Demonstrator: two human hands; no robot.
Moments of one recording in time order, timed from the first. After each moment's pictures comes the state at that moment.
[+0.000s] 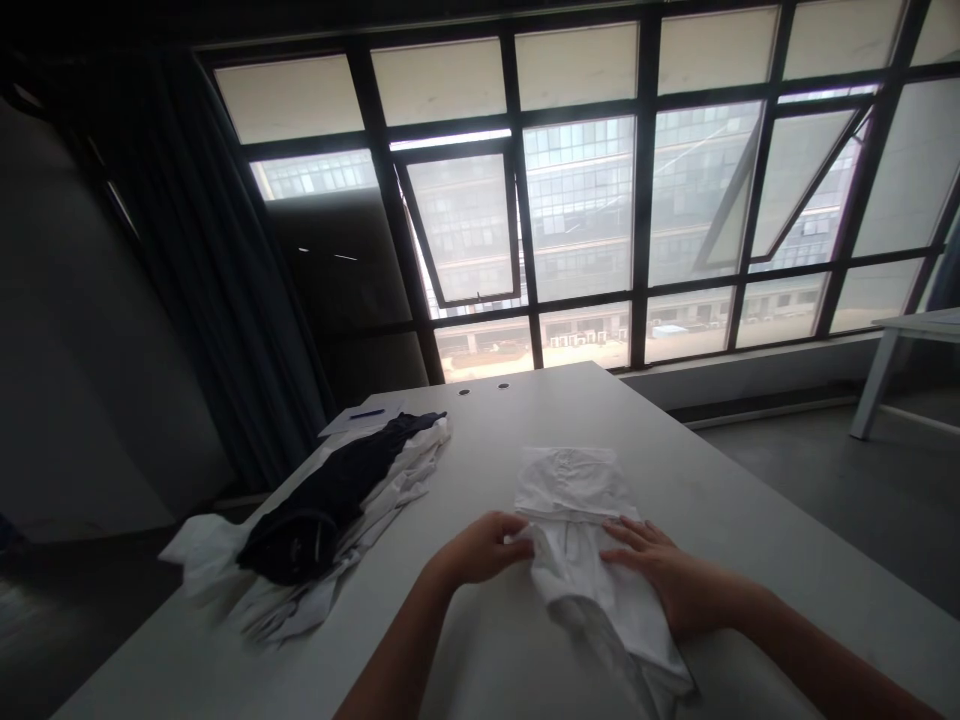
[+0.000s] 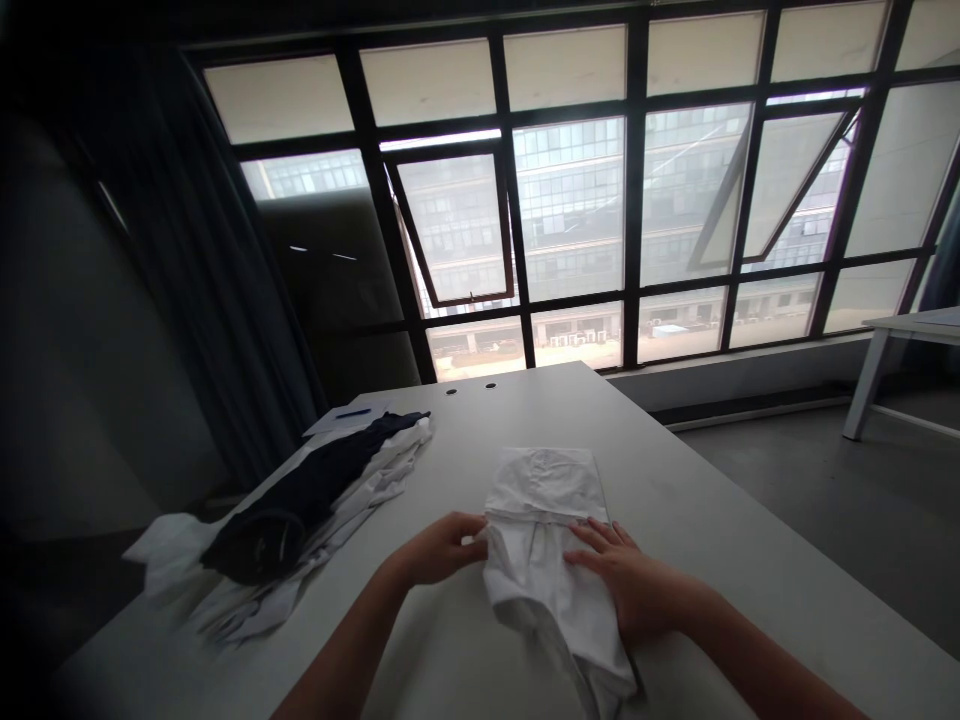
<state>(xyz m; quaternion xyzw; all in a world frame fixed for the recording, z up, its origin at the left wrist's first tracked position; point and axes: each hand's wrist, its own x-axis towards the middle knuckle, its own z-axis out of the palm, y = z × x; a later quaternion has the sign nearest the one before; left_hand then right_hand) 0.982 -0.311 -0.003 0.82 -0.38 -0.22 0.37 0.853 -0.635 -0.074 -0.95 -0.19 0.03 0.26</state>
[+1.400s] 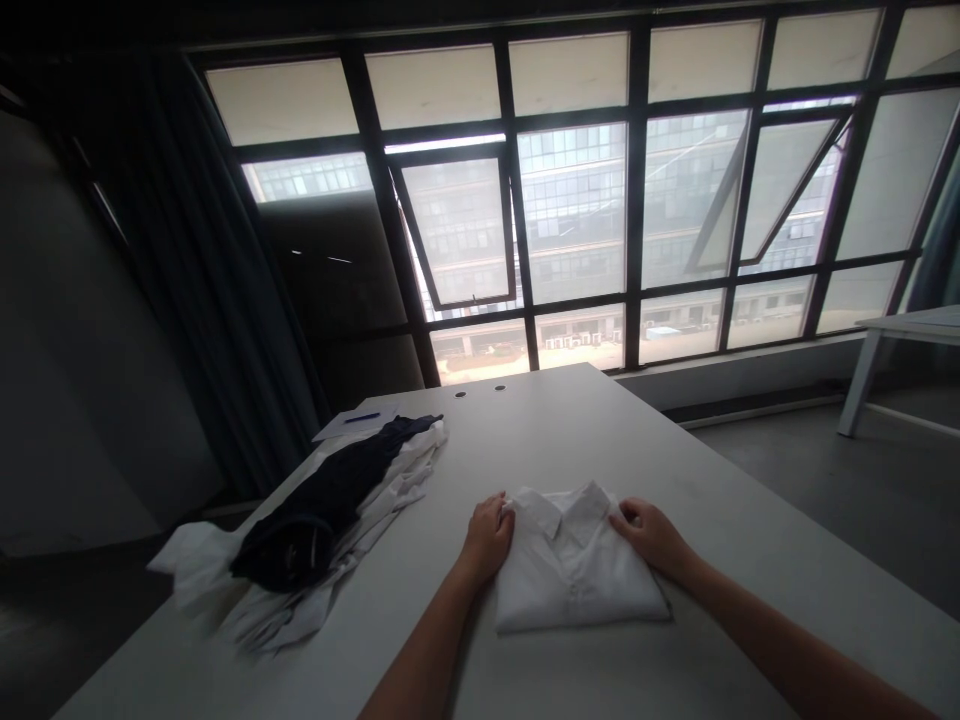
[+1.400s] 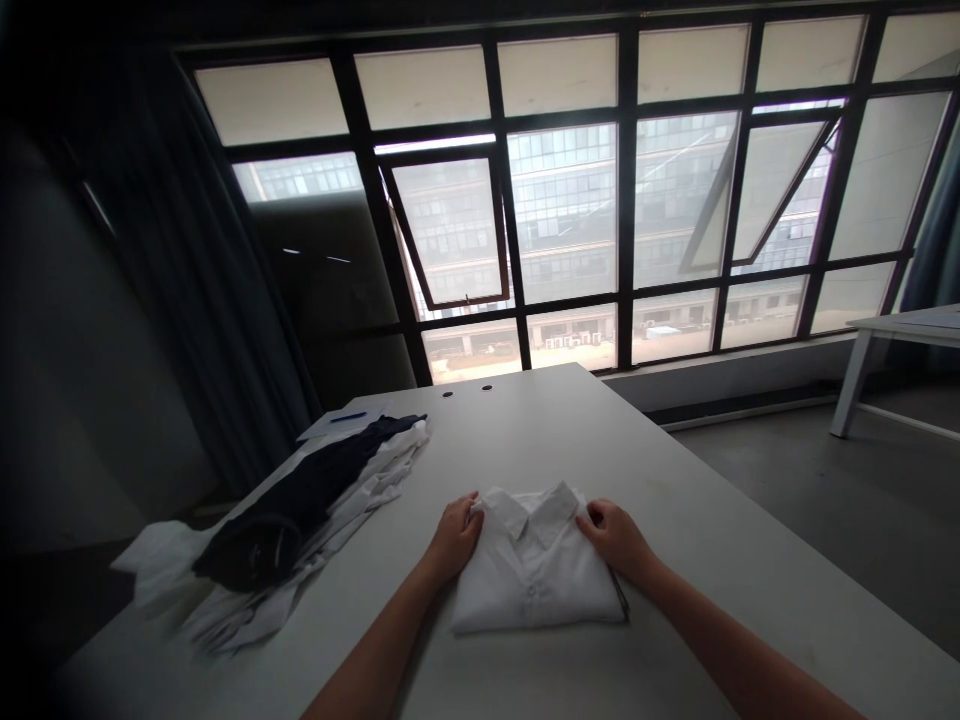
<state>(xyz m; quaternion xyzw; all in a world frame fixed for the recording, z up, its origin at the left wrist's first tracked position) 1.032 -0.328 -0.096 0.90 -0.26 0.04 0.34 0.912 -0.640 -0.116 -0.90 0.04 -0.17 0.39</state>
